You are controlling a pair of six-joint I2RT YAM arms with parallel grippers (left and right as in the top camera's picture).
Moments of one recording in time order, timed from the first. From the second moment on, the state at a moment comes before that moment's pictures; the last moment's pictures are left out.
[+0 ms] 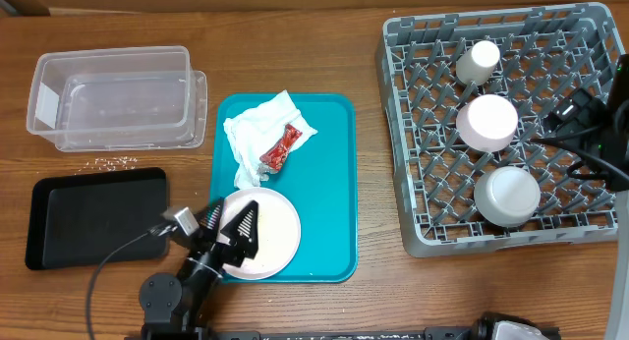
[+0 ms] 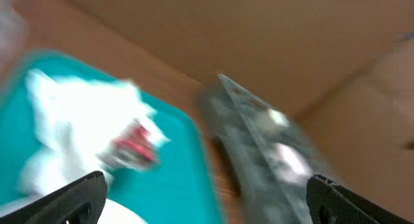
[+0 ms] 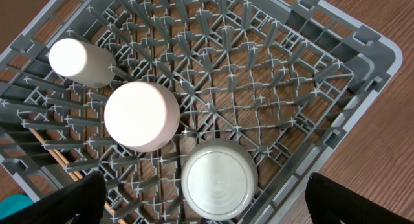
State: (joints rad) left arm 0.00 0.02 0.01 -0.04 0.45 -0.78; right arm -0.21 1.32 1.59 -1.30 0.24 0.56
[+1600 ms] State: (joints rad) left arm -0.04 1.11 1.30 -1.31 0.32 -0.12; right arm -0.21 1.32 1.59 -1.30 0.23 0.56
